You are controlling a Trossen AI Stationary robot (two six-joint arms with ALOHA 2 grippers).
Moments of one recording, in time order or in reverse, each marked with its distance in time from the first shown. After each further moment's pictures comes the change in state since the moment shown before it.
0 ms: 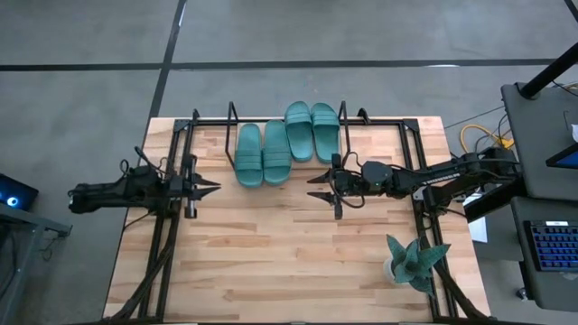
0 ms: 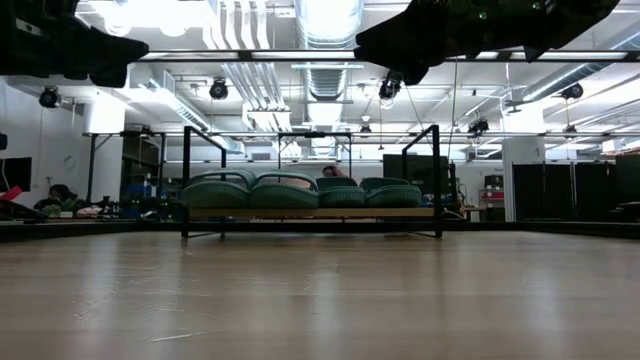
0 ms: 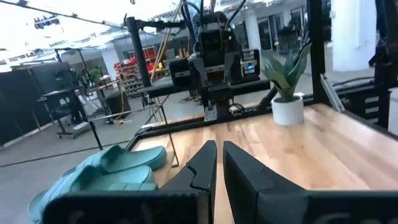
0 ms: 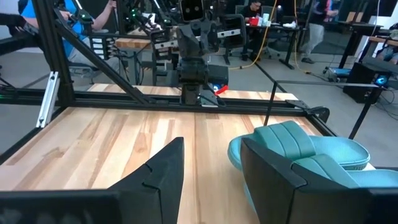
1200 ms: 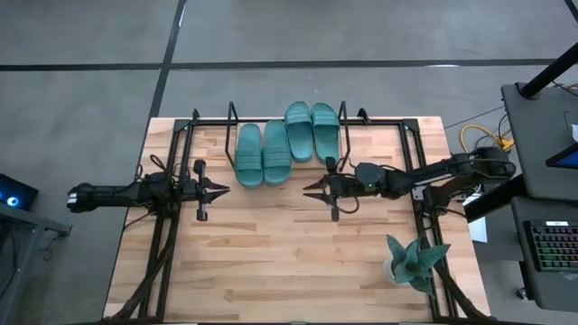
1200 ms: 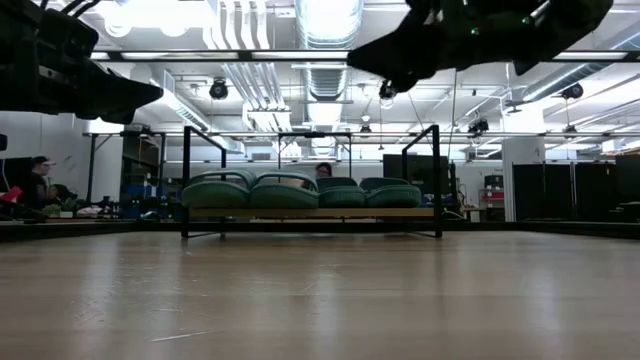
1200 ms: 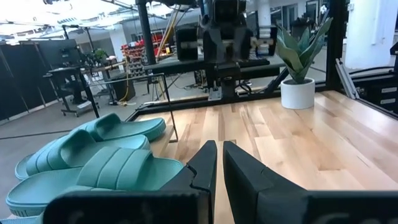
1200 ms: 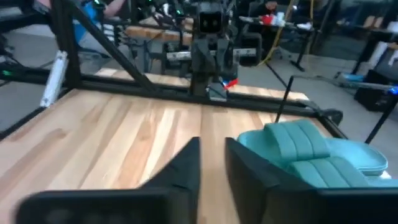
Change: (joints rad) left arm 0.000 0.035 -0.180 0.163 -0.056 -0.070; right arm -0.019 0.085 0.001 0.061 -0.059 -0.065
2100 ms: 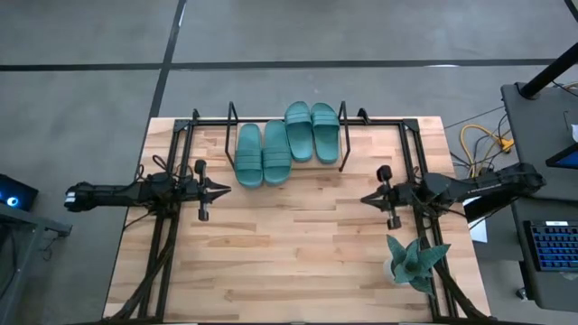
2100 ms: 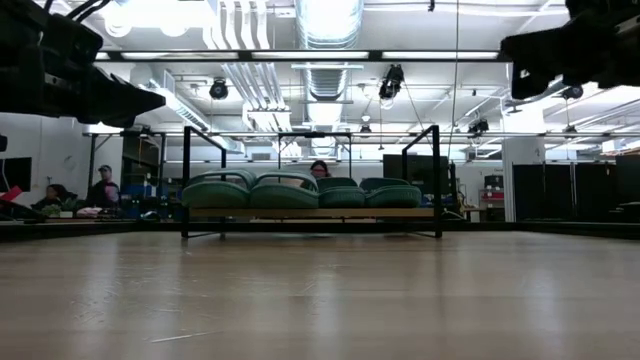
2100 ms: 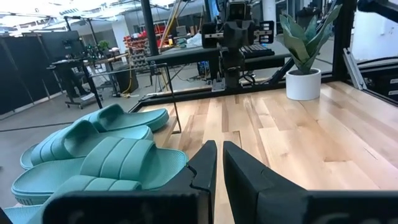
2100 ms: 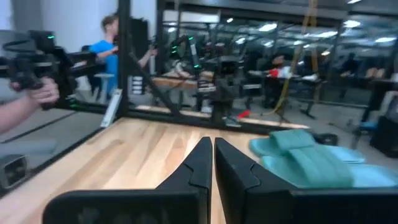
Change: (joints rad) left arm 0.000 0.038 -0.002 0.005 -0.020 0.000; right arm 0.137 -0.981 -0.571 -0.188 0.046 0.021
